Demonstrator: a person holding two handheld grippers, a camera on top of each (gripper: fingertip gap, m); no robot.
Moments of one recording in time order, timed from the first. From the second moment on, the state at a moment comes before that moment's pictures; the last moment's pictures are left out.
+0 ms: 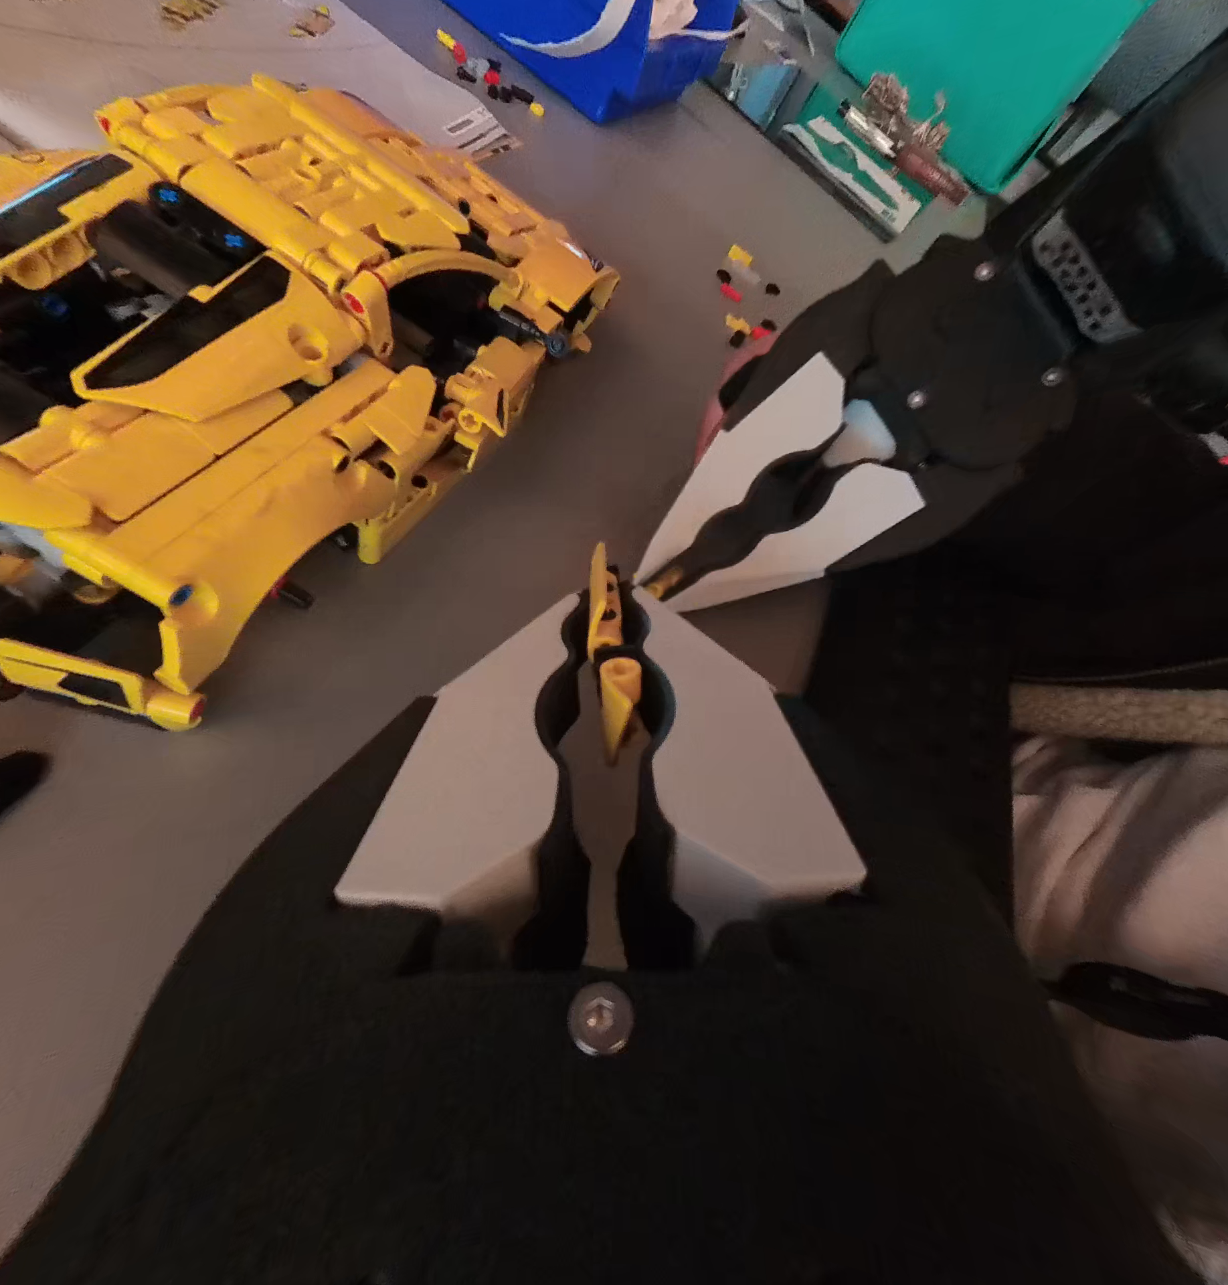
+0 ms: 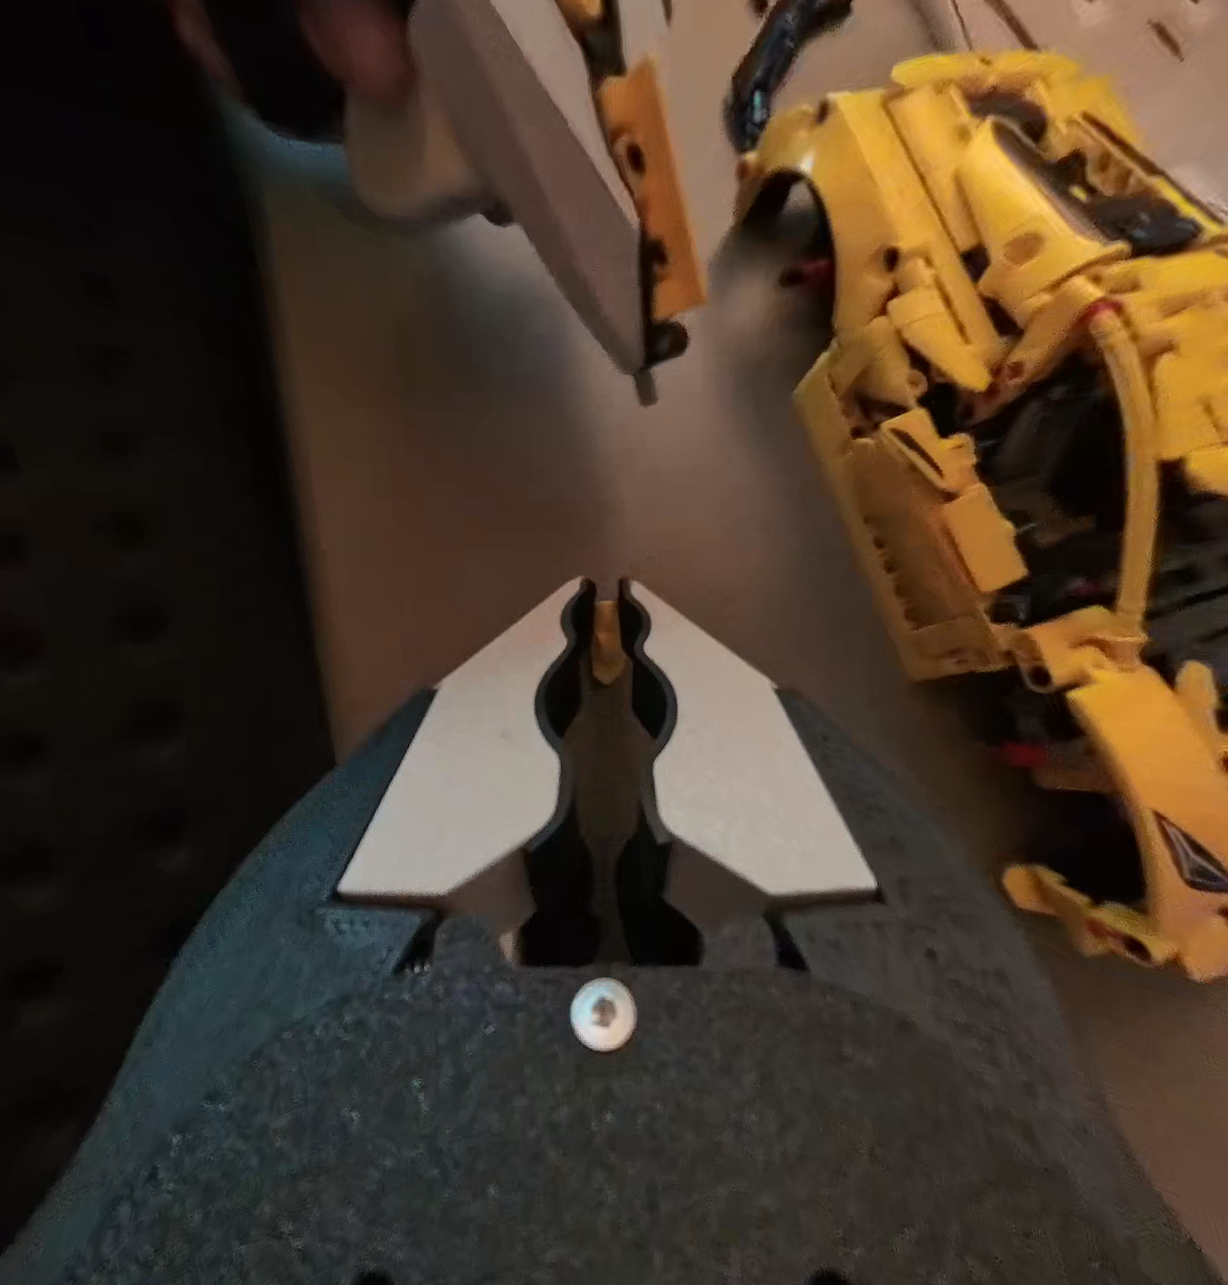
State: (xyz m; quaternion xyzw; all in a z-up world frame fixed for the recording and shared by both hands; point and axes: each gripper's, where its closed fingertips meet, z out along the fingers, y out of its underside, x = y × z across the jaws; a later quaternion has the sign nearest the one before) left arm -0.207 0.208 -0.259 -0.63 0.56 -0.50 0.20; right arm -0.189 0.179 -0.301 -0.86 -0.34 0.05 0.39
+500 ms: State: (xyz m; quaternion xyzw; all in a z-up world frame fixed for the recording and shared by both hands) left arm -0.208 0.203 -0.257 -0.62 0.56 -0.52 0.18; right arm -0.182 0.157 -0.300 -0.87 -0.31 0.18 0.35
